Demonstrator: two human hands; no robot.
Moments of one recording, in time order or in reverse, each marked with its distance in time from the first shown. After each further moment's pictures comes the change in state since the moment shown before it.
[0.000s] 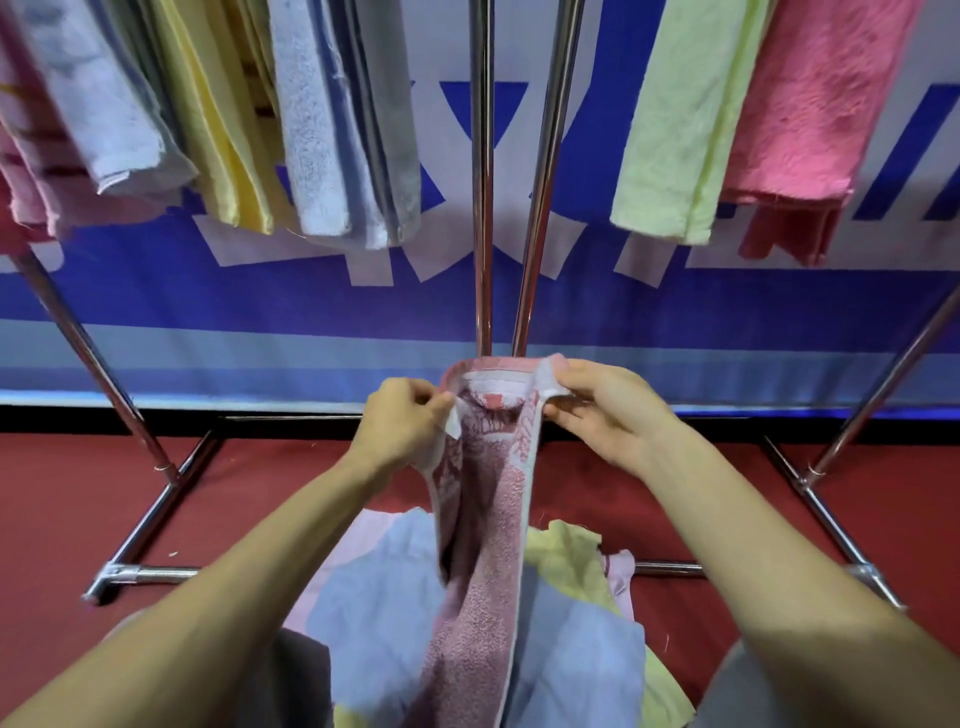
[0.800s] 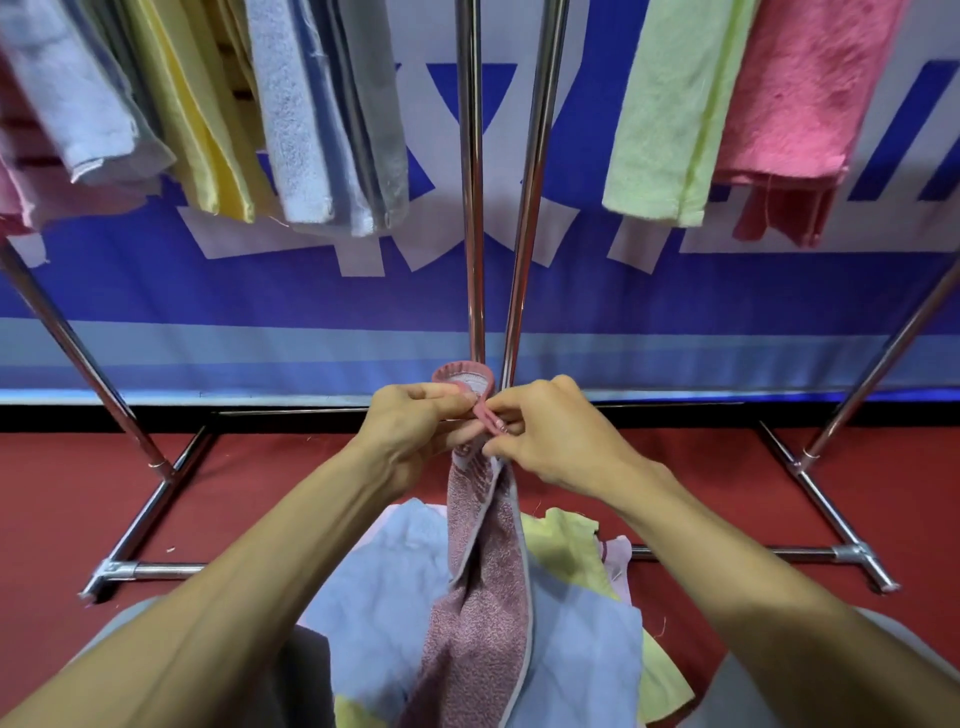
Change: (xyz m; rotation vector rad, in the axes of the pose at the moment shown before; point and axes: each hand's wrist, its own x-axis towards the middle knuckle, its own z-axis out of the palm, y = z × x) left_hand -0.020 0.021 0.009 -0.922 -0.232 -0.399; right_hand -0.029 0.025 0.019 -1.420 -0.176 -0.515
